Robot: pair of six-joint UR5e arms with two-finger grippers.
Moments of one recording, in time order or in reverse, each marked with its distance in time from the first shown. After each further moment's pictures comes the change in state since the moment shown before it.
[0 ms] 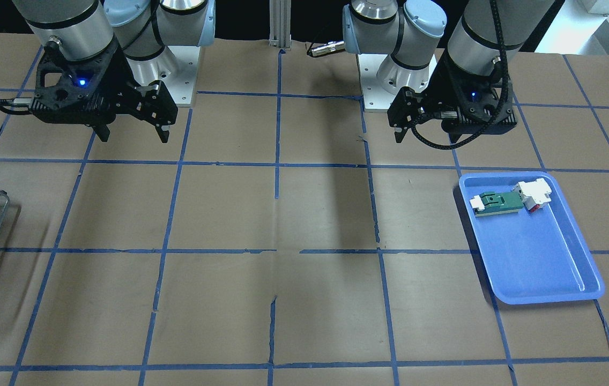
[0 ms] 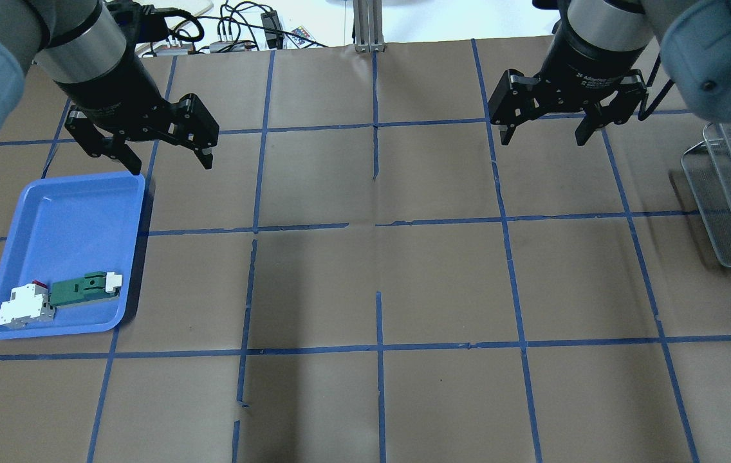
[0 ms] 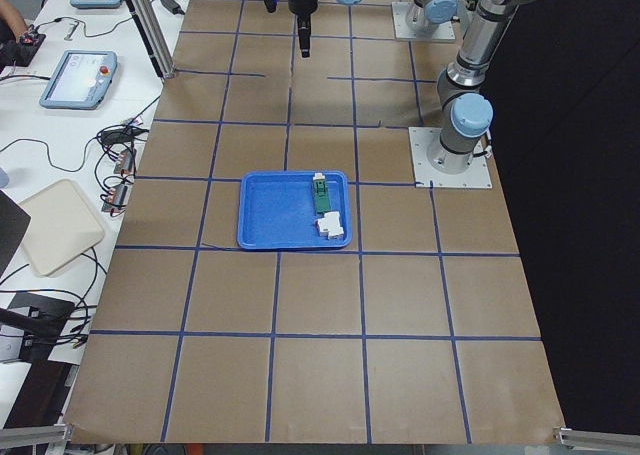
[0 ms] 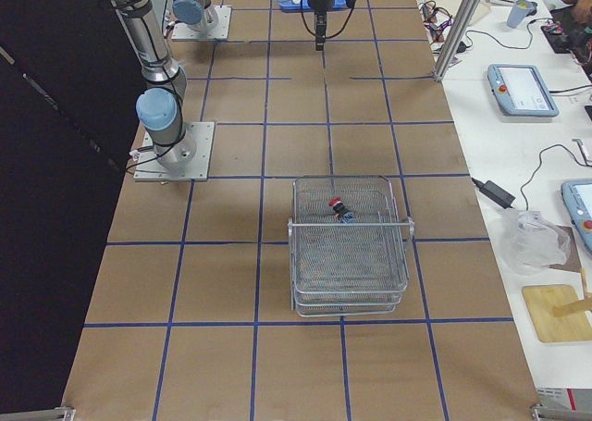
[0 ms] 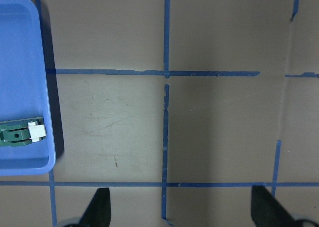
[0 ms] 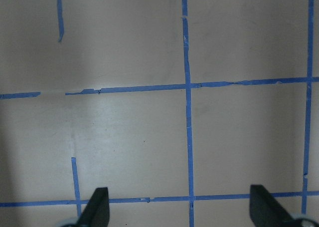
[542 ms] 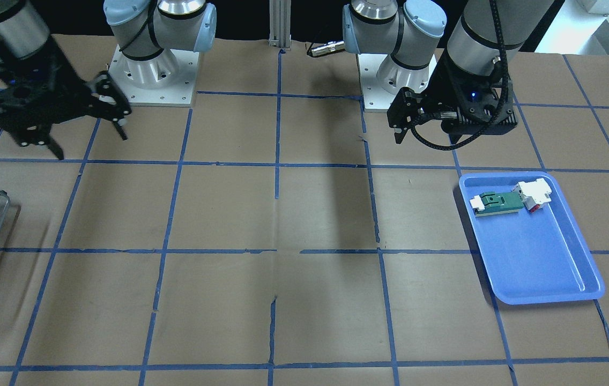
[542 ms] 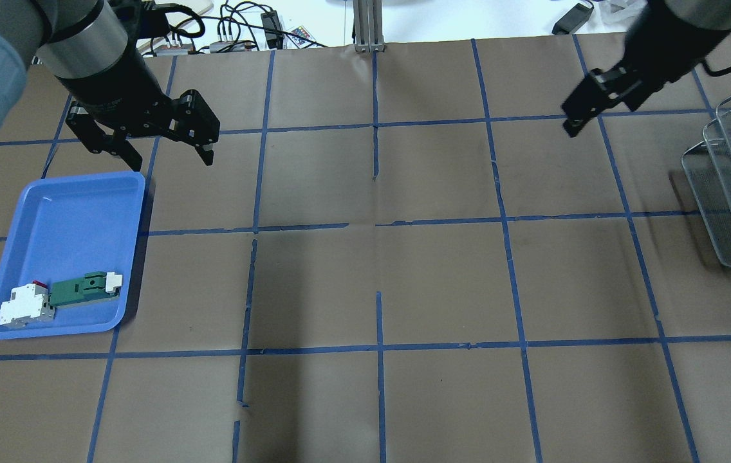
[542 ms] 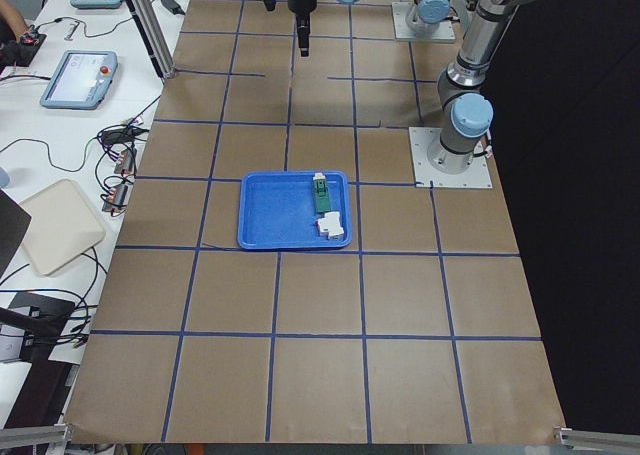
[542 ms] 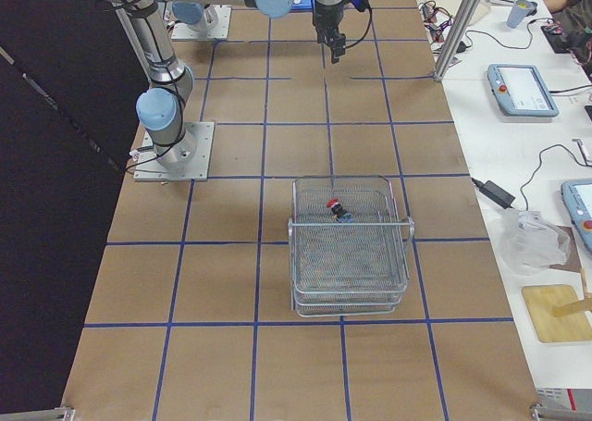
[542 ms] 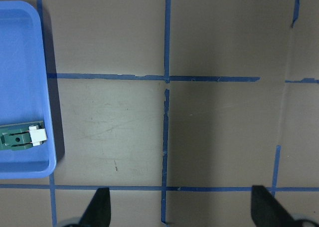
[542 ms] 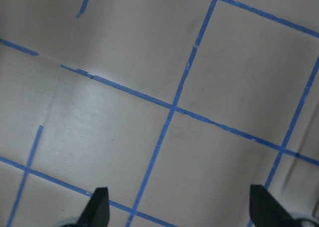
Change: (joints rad) left arm -0.004 -0.002 0.007 0.000 0.002 -0.002; right arm -0.079 -0.011 0.009 -0.039 0.043 -0.455
